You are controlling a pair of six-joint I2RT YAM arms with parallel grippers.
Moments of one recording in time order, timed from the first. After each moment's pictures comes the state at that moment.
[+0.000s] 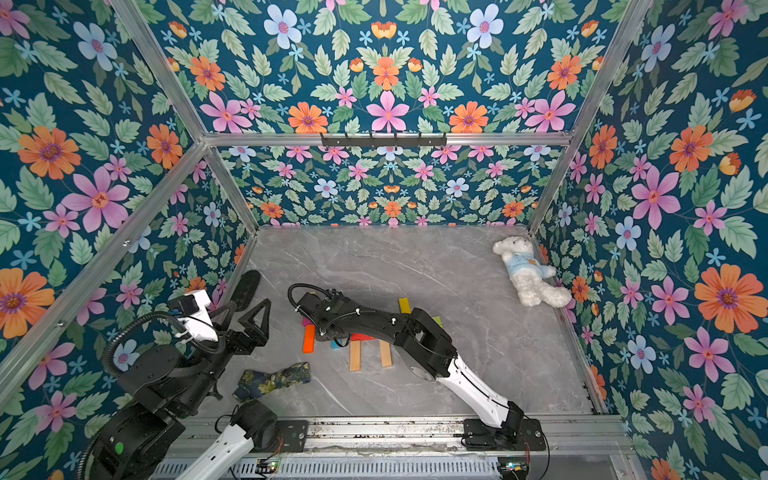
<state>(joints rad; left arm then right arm) -0.61 0.34 0.94 -0.70 -0.34 -0.39 1.07 2.45 2.09 -0.85 0.17 0.87</state>
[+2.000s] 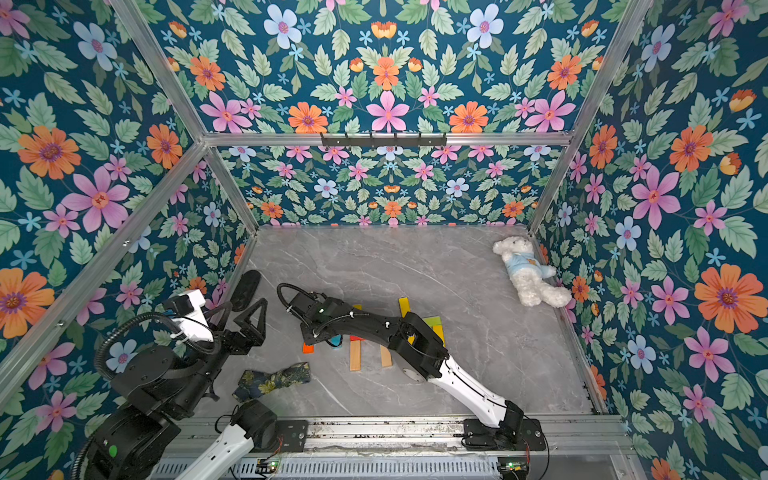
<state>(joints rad) -0.61 0.34 0.96 -0.71 -0.35 -0.39 1.10 2.55 2.24 -0.79 0.04 0.67</state>
